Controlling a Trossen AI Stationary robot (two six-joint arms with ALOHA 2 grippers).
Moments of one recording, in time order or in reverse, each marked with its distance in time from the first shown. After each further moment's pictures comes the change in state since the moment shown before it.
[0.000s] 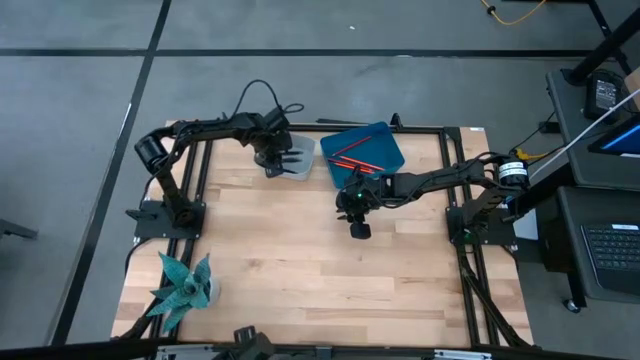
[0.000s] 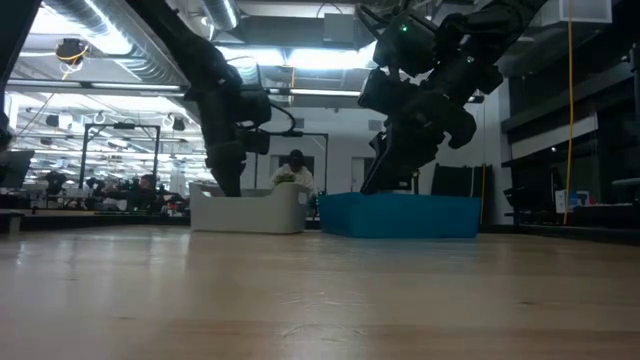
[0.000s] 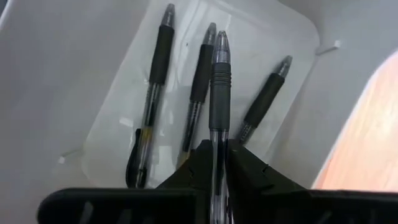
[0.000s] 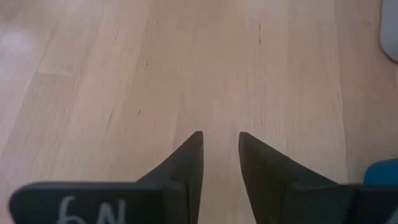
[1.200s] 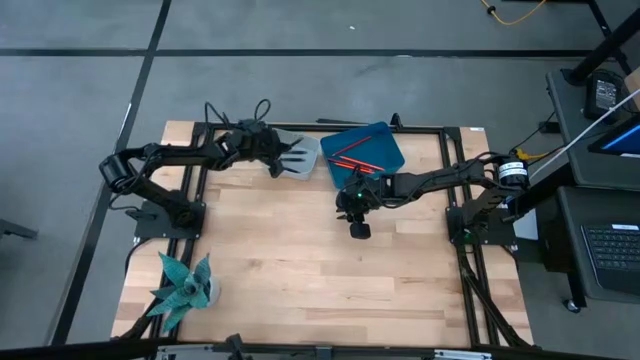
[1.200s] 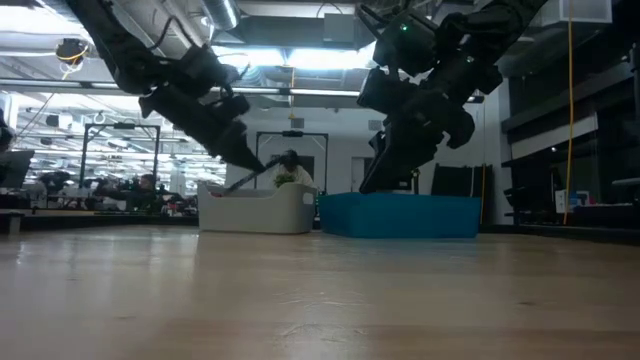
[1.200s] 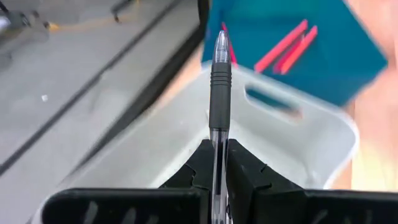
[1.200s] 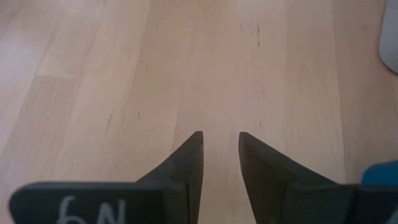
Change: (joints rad) left arm -0.025 -0.315 -0.511 0.958 0.008 -0.182; right arm 0.000 0.000 0.000 0.007 0.002 -0.001
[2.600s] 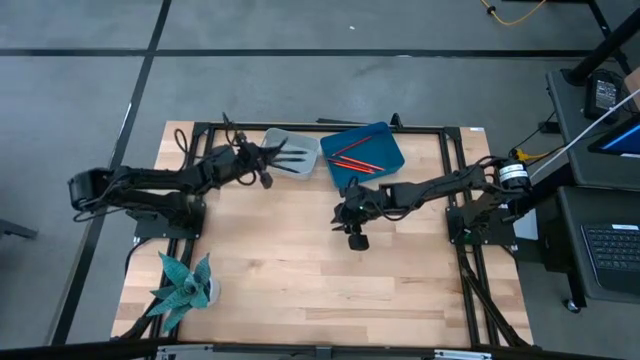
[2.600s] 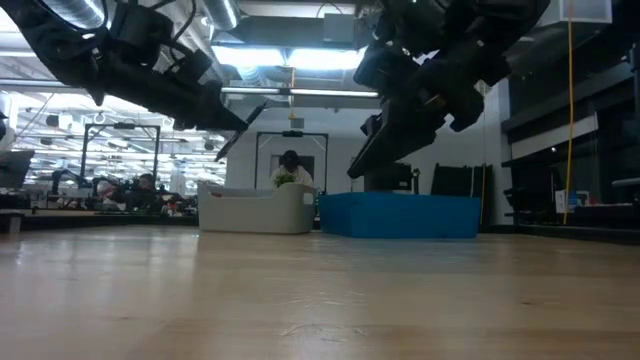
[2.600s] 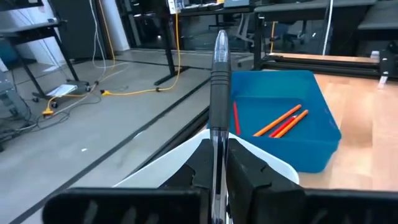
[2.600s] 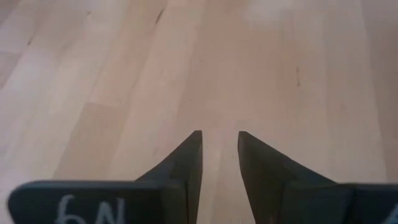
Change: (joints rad) left arm -0.218 -0.338 -0.285 0.291 -0.318 -0.113; right arm 0.100 0.000 0.000 0.092 0.009 0.048
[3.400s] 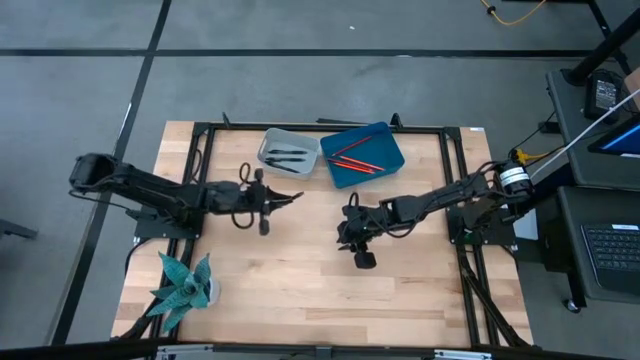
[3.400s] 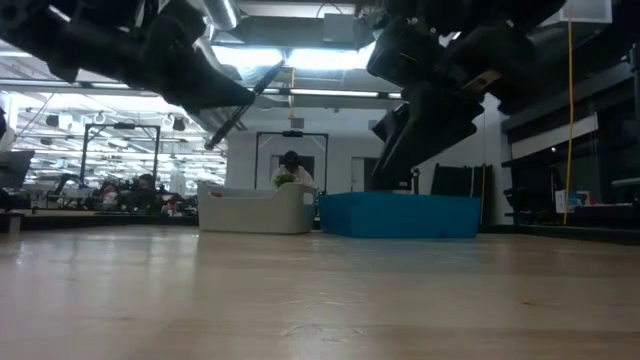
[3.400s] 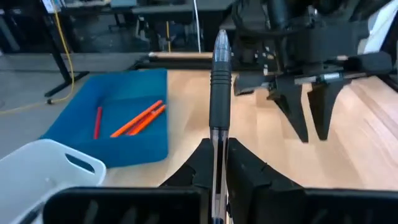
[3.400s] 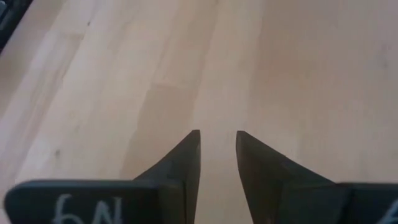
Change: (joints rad) left arm -0.503 -0.003 0.021 -0.068 -0.069 -0.097; right arm 0.140 0.000 0.000 -0.059 0.000 0.113
